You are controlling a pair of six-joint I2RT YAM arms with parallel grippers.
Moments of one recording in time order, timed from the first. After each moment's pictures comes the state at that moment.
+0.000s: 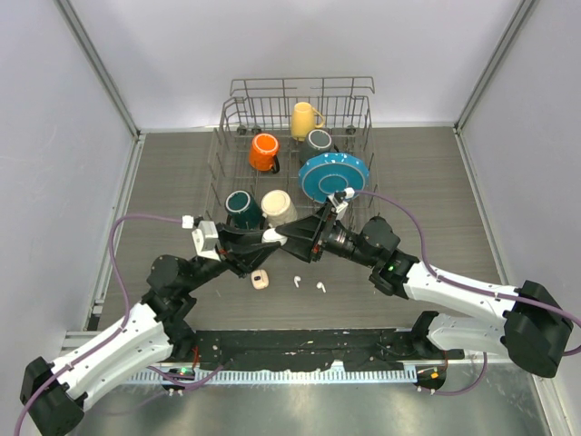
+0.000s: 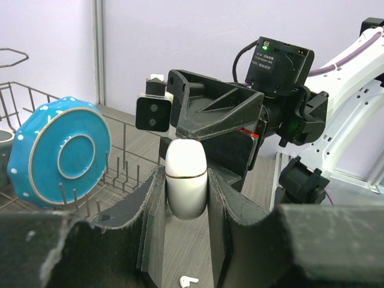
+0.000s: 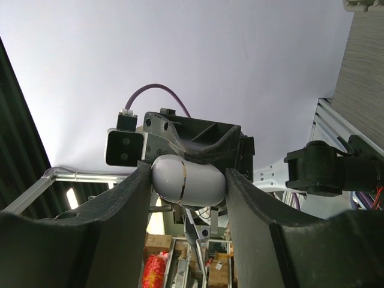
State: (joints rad) left arm -0.75 0.62 0.34 0.65 0.37 -0.30; right arm 0.91 1.11 0.58 0.67 -0.28 1.65
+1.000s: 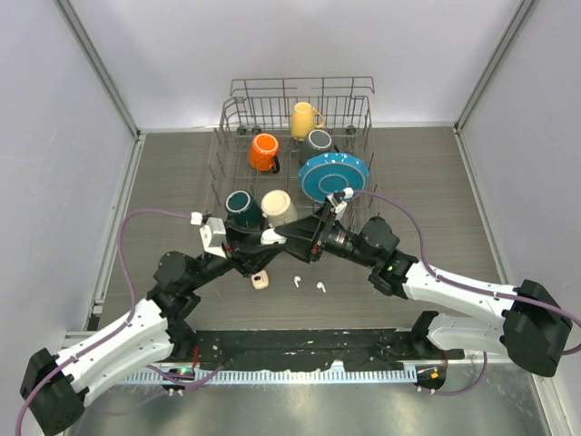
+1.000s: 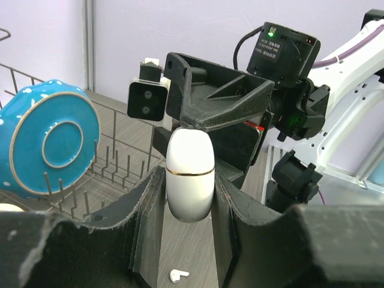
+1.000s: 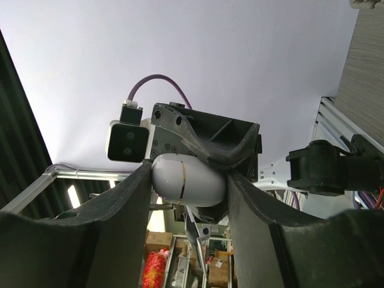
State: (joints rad) left arm -0.75 0.67 0.34 0.67 0.37 -0.33; right arm 0.91 1.12 0.58 0.68 -0.28 1.65
